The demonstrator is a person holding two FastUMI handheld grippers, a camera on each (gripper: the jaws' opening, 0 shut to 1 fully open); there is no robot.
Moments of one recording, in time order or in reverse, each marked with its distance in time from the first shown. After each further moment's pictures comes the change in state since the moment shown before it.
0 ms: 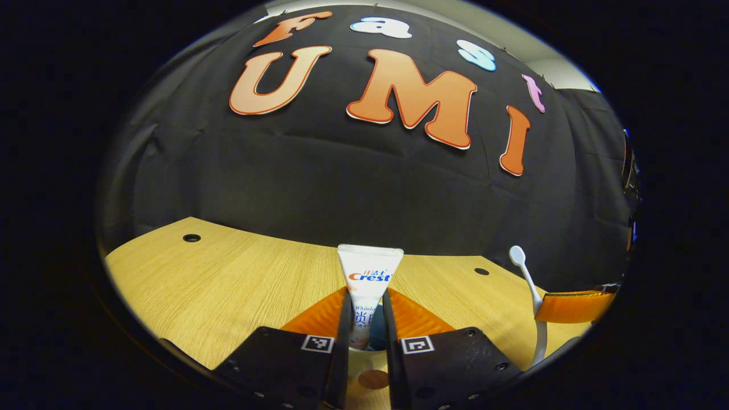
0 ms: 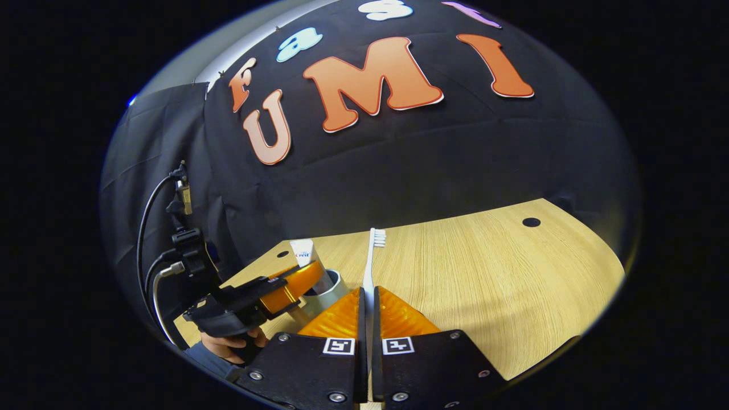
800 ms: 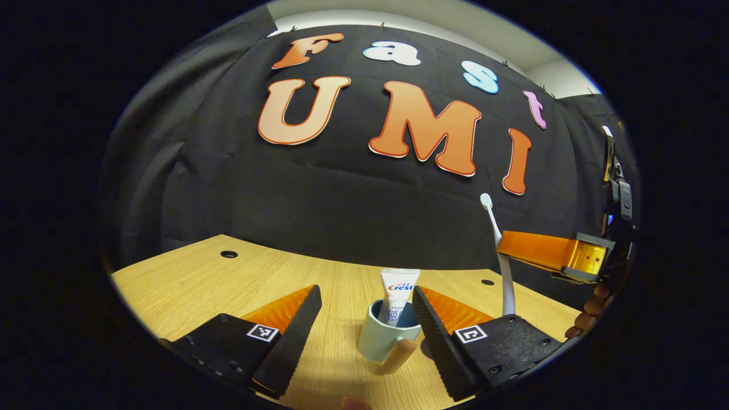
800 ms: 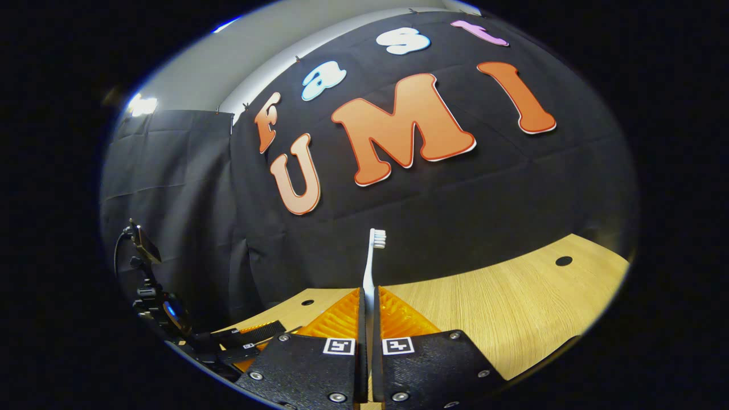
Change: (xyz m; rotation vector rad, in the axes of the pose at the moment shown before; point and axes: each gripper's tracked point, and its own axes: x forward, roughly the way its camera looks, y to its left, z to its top) left arm -0.086 0.040 0.038 0.008 -0.128 0.092; right arm 0.031 0.055 0.077 0.000 -0.308 0.125
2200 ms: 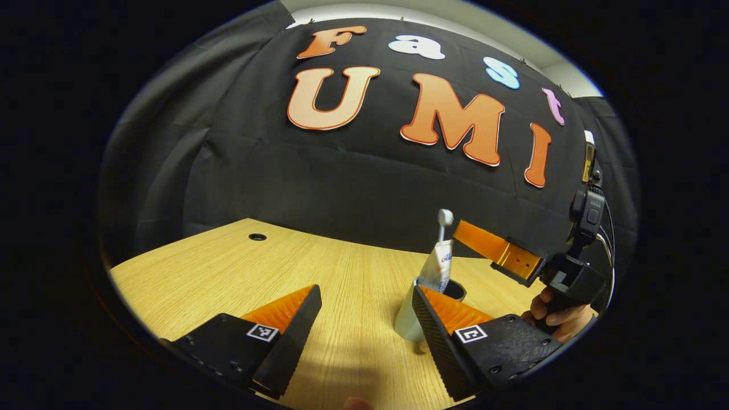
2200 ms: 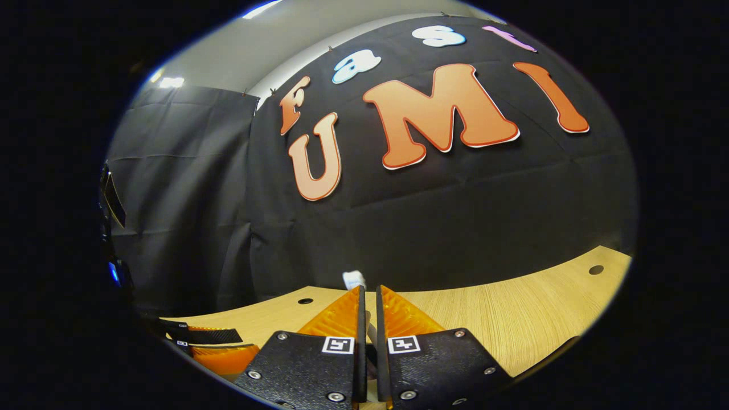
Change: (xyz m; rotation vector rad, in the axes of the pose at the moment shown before) left arm -0.012 0.045 -0.032 -0.016 0.070 0.081; right arm 0.069 0.025 -0.052 -0.090 -0.030 0.075
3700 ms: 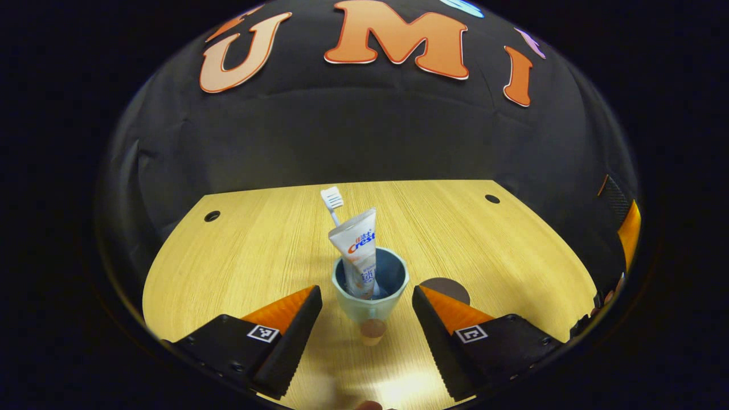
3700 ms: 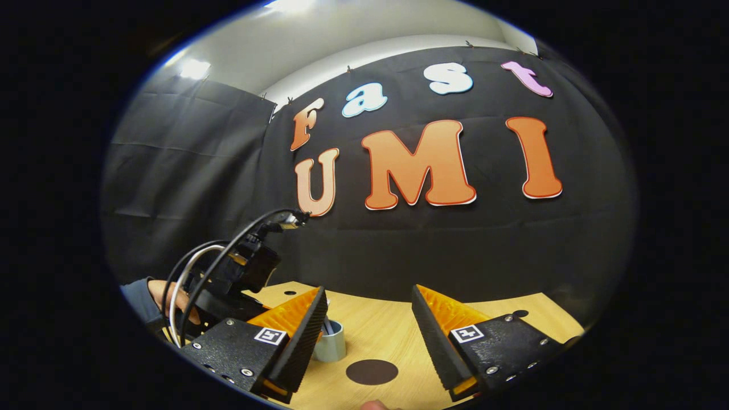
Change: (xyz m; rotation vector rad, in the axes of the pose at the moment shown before) left arm 0.051 -0.099 -0.029 0.192 0.519 -0.091; right arm -0.163 -0.052 0.091 -0.201 -0.039 -0.033
